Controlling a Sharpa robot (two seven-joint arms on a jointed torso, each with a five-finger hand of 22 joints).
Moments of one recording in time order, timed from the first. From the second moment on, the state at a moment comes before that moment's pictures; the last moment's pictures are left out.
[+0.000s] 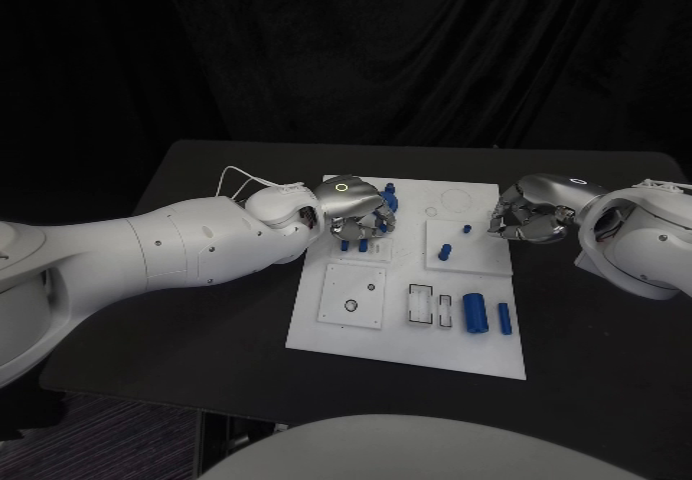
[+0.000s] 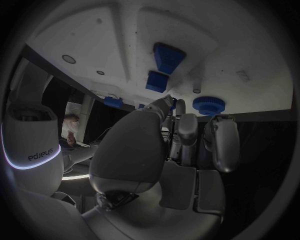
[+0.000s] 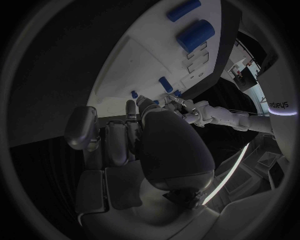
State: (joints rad) left arm 1.25 -0.56 -0.21 1.20 -1.62 -0.43 0.29; left_hand 1.53 -0.06 0.29 0.12 0.18 0.98 0.05 0.13 0.43 0.90 0.02 0.52 0.47 1.29 -0.04 1.27 1.05 0.06 1.44 0.07 1.32 1.31; right arm 1.40 -1.02 -0.25 1.64 -1.42 -0.20 -0.21; right_hand 1.42 -0.07 0.19 0.27 0.23 0.91 0.08 0.44 0.32 1.36 0.01 1.38 1.28 1.47 -0.05 1.37 1.31 0.09 1.43 0.06 1.08 1.31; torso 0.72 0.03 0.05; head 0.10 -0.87
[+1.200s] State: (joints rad) left arm 1.30 -0.66 -0.21 1.29 -1.63 -0.40 0.22; left_hand 1.53 -0.06 0.29 0.12 0.18 1.00 0.08 0.13 0.43 0.91 0.02 0.47 0.43 1.28 -0.04 1.25 1.02 0.06 1.43 0.07 1.30 1.31; right arm 1.40 -1.02 -0.25 1.64 -1.42 -0.20 -0.21; right_hand 1.43 -0.07 0.19 0.27 0.23 0.91 0.08 0.44 0.32 1.35 0.01 1.37 1.27 1.47 -0.05 1.35 1.31 0.09 1.43 0.05 1.06 1.31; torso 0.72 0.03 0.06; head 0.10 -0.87
